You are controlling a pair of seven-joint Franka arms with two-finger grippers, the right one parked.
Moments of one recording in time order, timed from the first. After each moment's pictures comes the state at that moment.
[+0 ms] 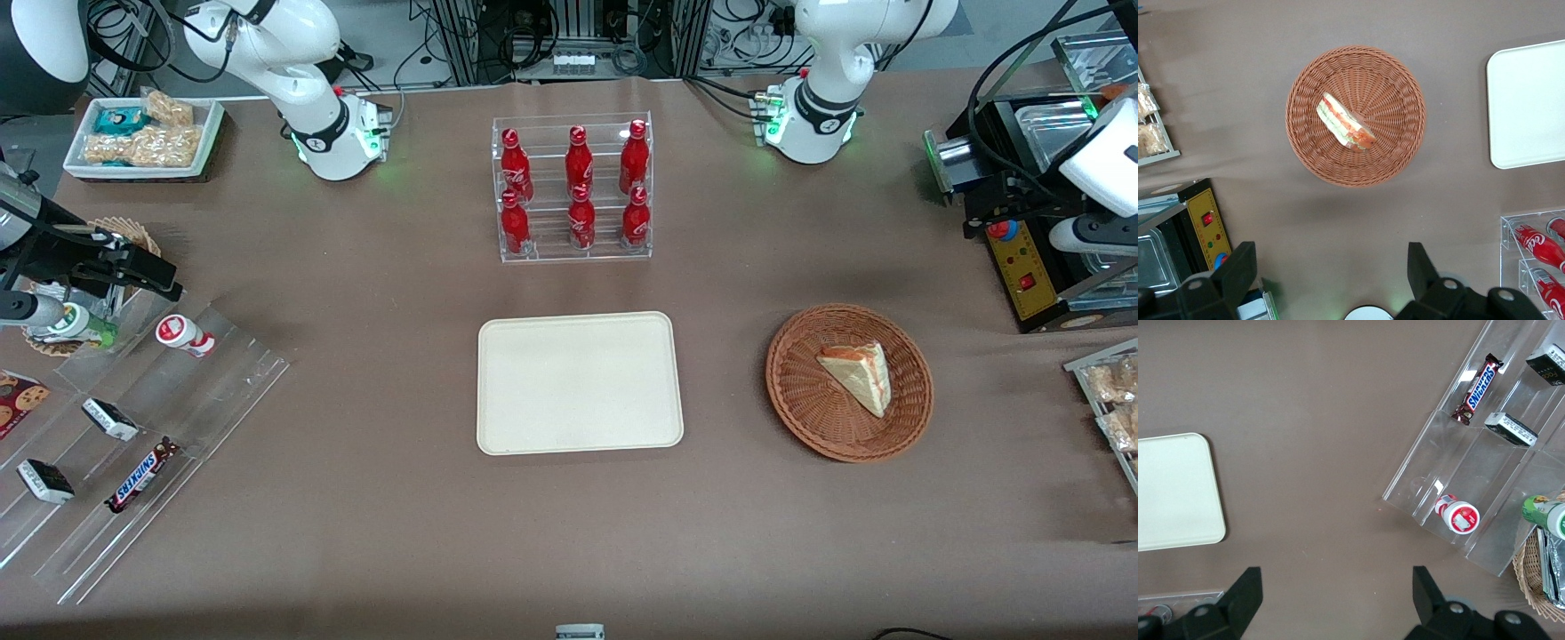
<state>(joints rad) -0.05 -0.06 0.01 -1.60 0.02 1.48 0.08</state>
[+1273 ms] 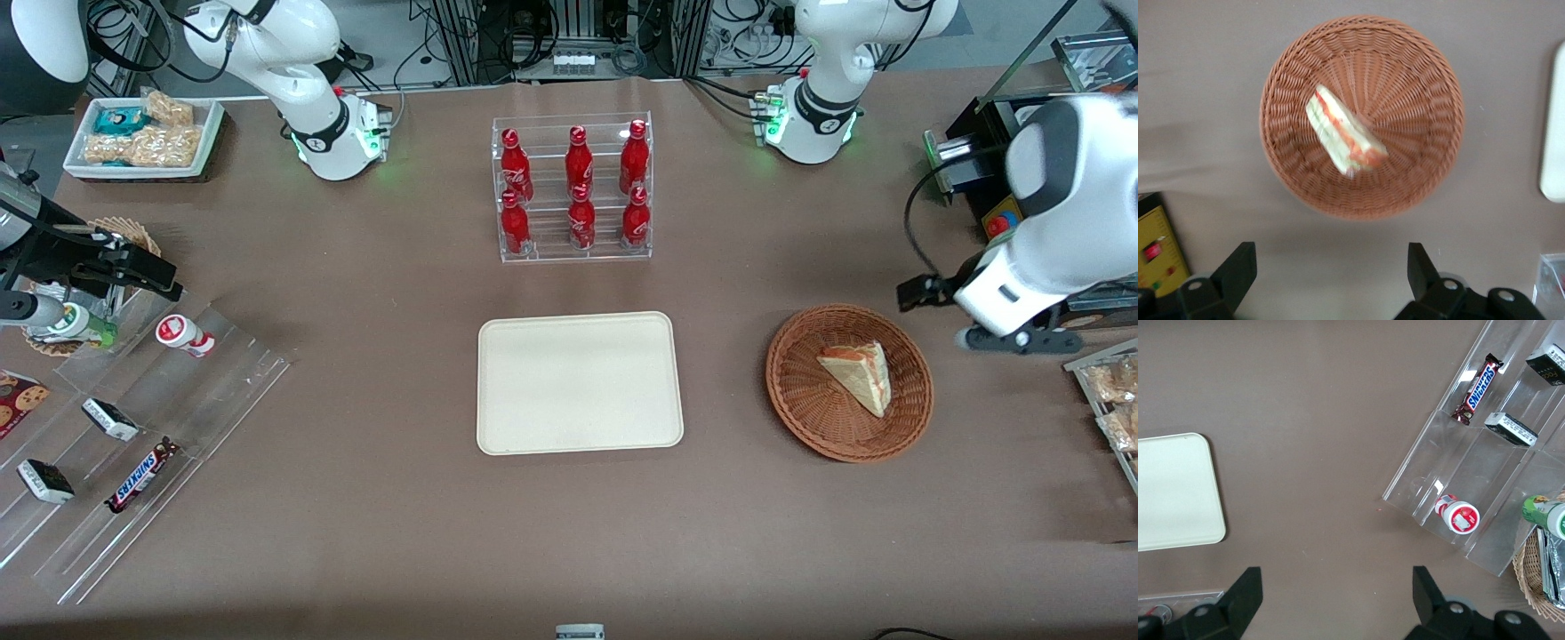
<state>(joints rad) -0.04 0.08 0.01 -1.92 0.02 1.88 0.01</state>
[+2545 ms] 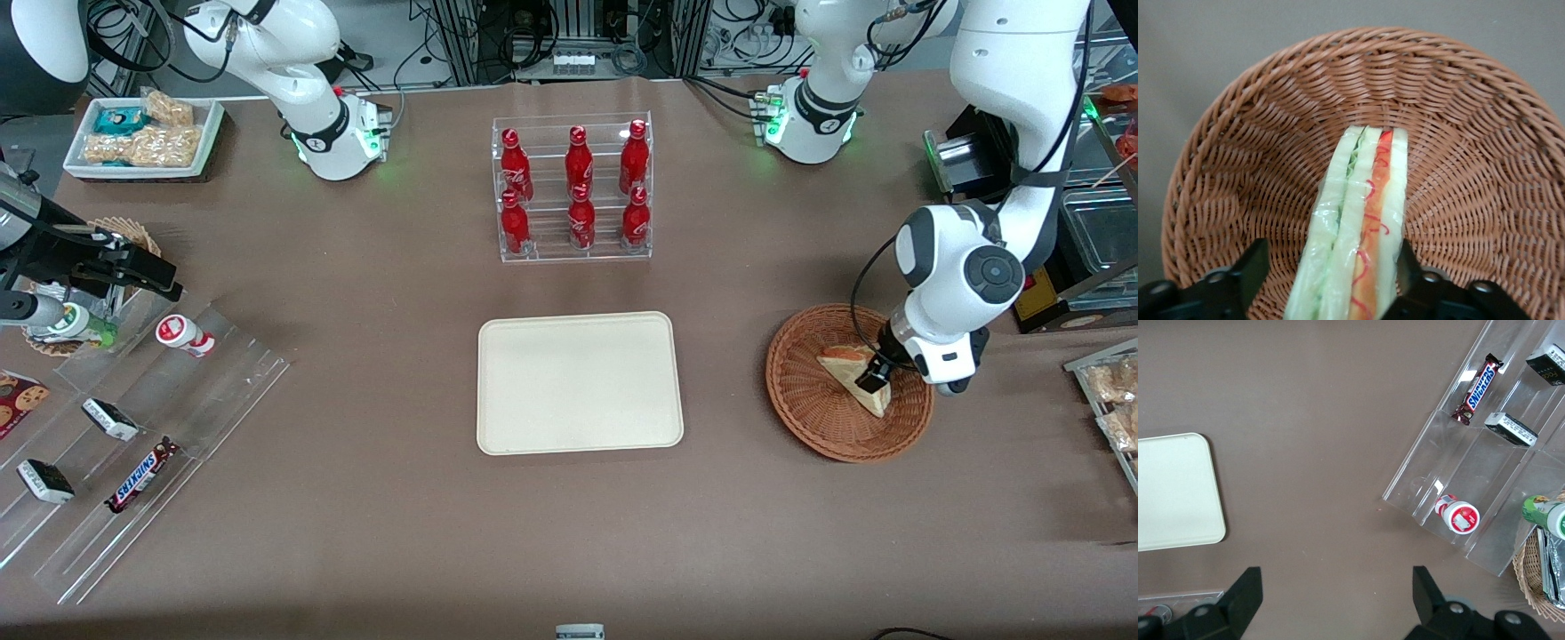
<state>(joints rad) -0.04 0.30 0.02 -2.22 0.02 2.54 -1.02</state>
